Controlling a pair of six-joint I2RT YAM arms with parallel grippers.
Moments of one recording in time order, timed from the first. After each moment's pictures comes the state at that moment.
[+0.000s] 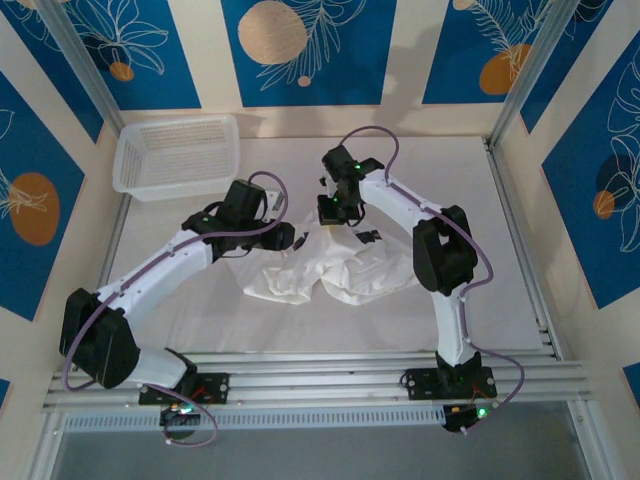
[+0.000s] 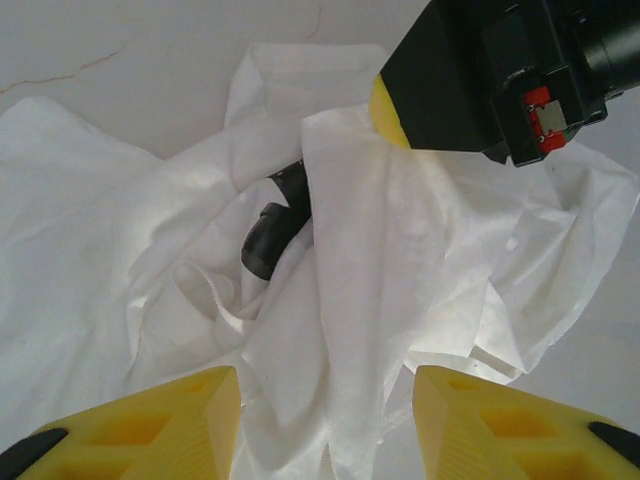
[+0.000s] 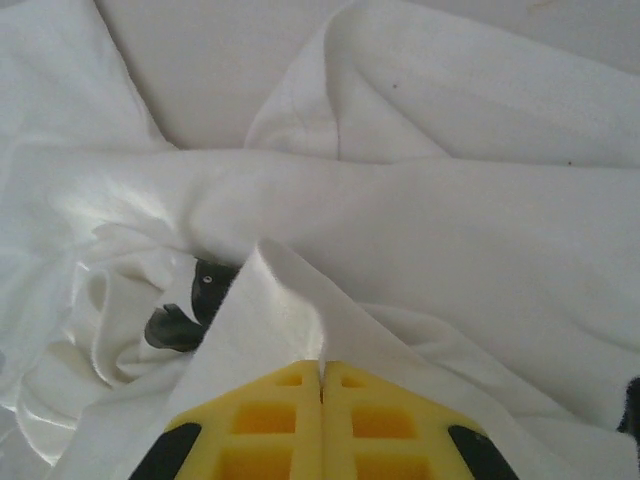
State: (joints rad) left arm -0.56 1.40 1.13 -0.60 0.17 -0.34; right arm 0.53 2.10 1.80 -0.96 -0.24 0.38
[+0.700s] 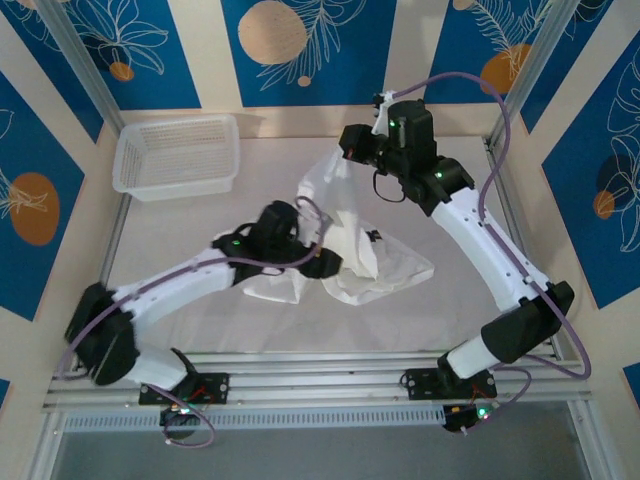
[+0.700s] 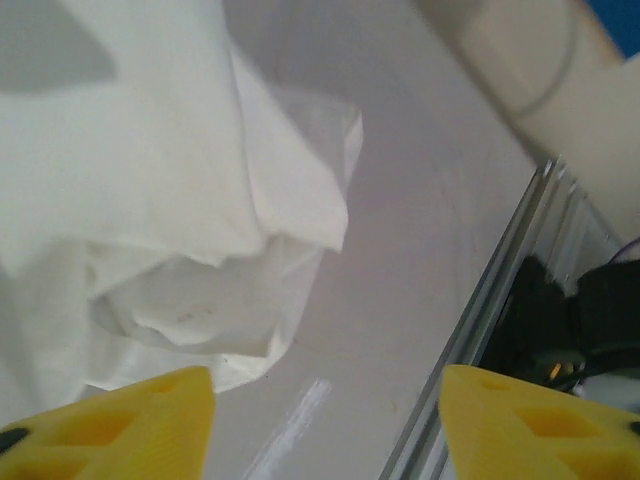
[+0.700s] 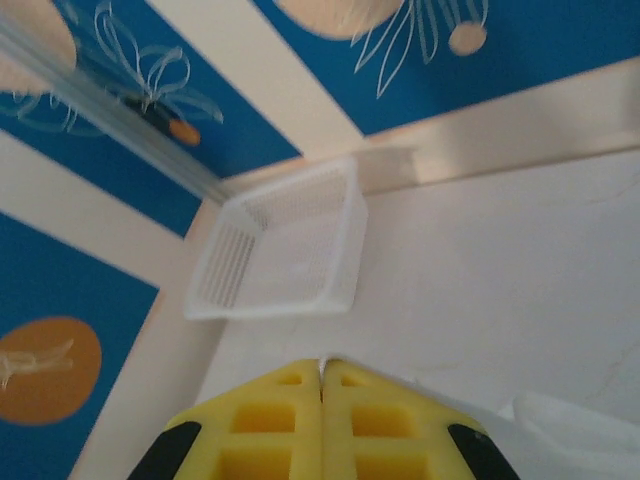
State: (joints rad) left arm -0.83 1.49 1.07 -0.30 0.40 -0.37; right arm 0.50 1.50 1.64 -0.46 -0.10 0.65
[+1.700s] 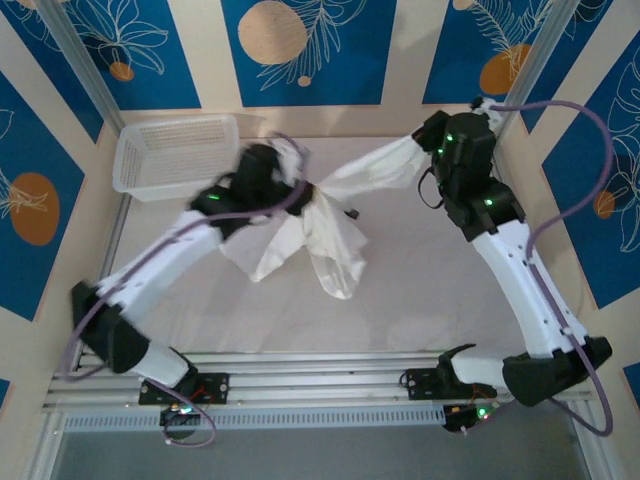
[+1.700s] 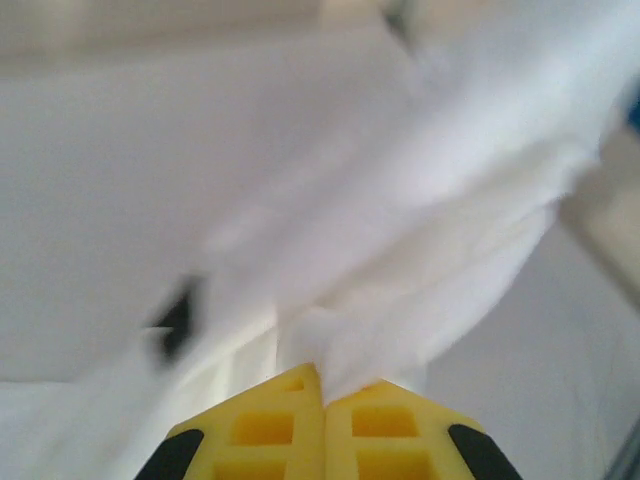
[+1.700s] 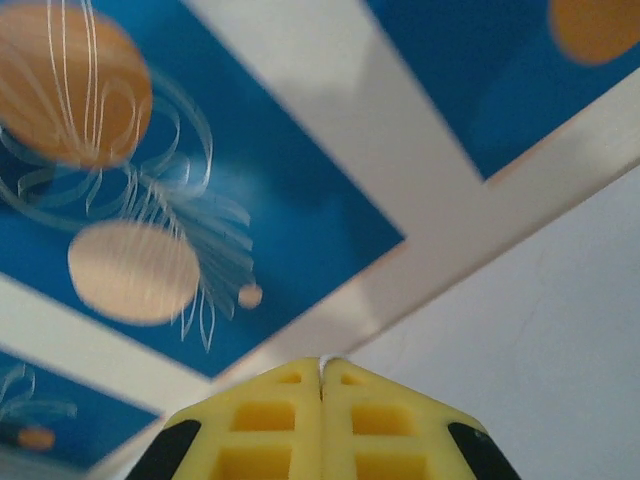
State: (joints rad) left arm -0.61 1.44 1.51 -0.55 0.15 -0.26; right arm 0.35 1.22 1.51 -0.44 0.47 0.80
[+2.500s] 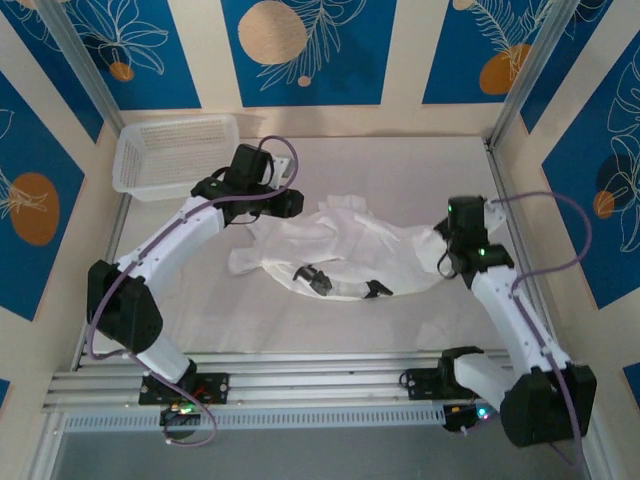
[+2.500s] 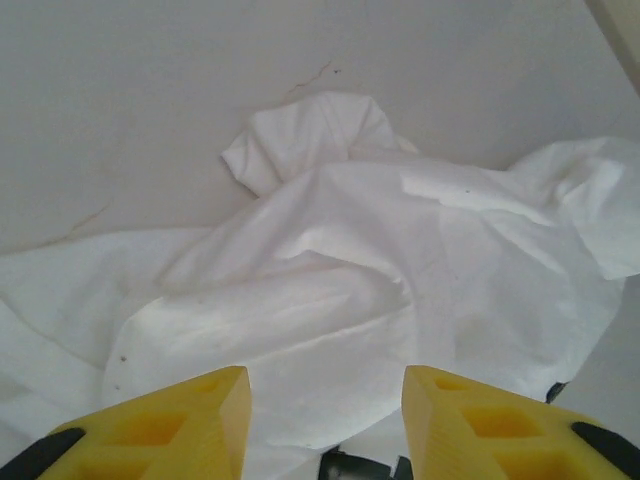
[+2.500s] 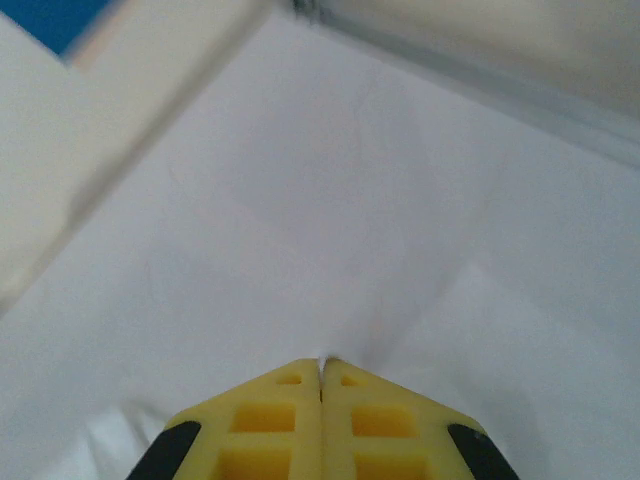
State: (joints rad) left arm -0.50 1.61 1.45 -0.64 0.24 -0.24; right arm 0.11 0.97 0.74 -0.51 0.32 0.84
